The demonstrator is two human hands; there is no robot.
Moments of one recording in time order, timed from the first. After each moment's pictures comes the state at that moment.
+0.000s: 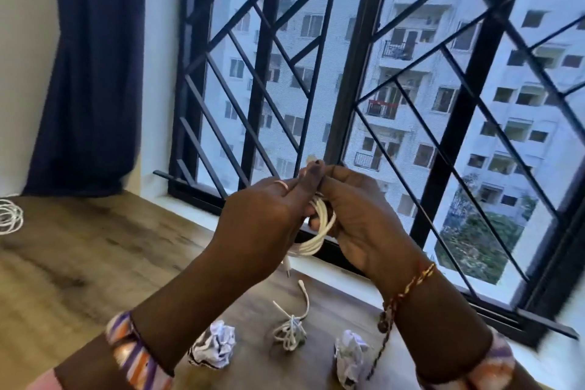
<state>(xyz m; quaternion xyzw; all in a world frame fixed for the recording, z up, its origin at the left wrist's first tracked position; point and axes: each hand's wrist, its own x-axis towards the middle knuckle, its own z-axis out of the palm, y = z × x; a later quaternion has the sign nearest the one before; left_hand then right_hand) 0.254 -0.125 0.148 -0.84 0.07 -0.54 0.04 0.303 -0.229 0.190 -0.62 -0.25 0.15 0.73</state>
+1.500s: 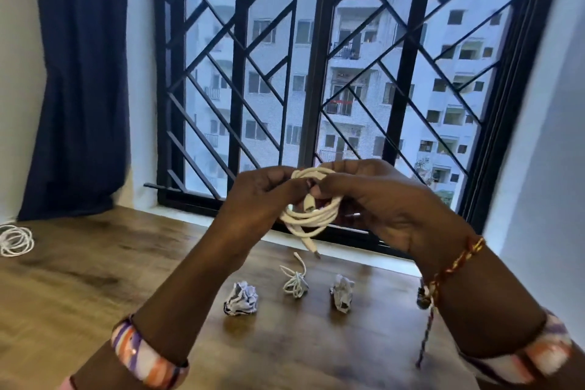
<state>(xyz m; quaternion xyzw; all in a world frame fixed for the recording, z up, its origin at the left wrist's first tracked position) 0.130 -0.143 0.168 -0.70 0.12 -0.27 -0.65 0.154 -0.286 0.214 -0.73 -0.25 0.12 0.63</state>
